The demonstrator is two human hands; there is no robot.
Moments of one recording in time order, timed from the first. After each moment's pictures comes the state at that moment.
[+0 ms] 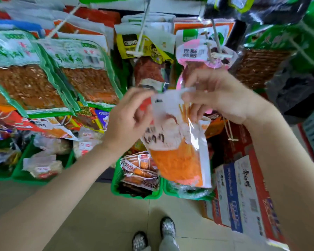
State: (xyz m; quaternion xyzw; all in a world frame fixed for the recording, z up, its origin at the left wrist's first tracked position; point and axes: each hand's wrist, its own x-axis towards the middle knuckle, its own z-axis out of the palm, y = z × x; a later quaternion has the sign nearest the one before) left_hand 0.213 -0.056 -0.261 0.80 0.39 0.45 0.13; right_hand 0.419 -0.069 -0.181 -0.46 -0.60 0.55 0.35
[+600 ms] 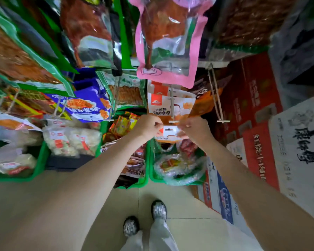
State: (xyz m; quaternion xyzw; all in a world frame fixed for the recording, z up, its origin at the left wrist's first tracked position) left_hand 0.348 -0.009 -0.452 0.73 0.53 0.05 0.43; right_hand 0.507 -0.057 -0.443 -0.76 -0.52 0.36 0.17
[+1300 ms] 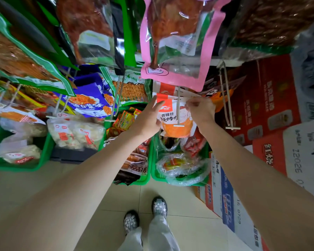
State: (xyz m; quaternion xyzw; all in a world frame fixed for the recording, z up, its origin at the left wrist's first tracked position) left_hand 0.347 0.010 -0.446 0.79 0.52 0.03 0.33; right_hand 0.511 0.007 -0.457 -0.80 -0.41 0.32 0.29
